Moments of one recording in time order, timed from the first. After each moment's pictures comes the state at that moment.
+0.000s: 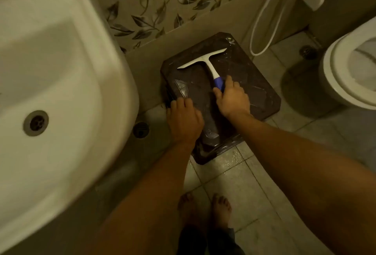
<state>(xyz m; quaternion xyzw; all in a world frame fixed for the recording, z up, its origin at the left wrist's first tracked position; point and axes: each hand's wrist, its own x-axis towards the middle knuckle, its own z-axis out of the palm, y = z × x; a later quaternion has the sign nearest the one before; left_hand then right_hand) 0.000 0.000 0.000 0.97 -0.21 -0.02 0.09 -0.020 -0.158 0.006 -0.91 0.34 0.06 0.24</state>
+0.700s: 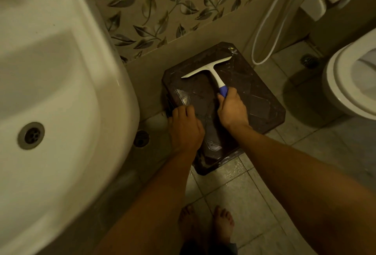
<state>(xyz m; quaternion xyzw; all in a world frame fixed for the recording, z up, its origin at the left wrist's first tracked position) 0.012 -0.002 -0.012 0.97 -0.22 -0.04 0.10 -0.009 -0.153 -0.013 -0.85 0.38 -0.02 0.36</state>
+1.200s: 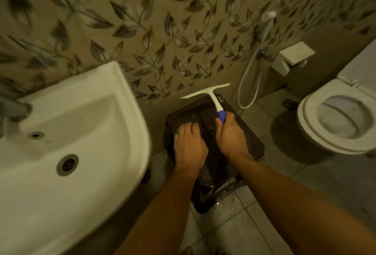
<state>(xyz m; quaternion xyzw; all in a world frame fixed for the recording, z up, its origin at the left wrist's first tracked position) 0.005 -0.029 0.106 0.96 -0.26 -0.01 0.09 -0.037 -0.151 0.107 -0.85 0.36 -0.10 0.37</state>
